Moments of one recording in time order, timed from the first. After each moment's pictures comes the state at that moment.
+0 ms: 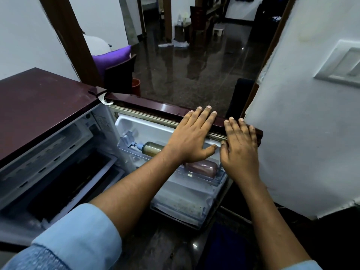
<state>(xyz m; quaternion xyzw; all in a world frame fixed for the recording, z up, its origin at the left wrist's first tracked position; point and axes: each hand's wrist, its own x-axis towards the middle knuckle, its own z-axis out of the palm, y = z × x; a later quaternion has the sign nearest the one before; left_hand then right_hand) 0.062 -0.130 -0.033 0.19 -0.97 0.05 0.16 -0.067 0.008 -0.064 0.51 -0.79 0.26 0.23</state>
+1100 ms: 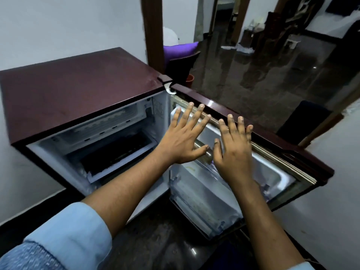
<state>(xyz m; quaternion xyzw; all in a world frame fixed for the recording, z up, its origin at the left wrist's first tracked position) 0.206 -0.183 -0.061 0.37 -0.91 0.12 0.17 0.035 -0.085 -0.052 0.66 -0.65 0.34 0.18</state>
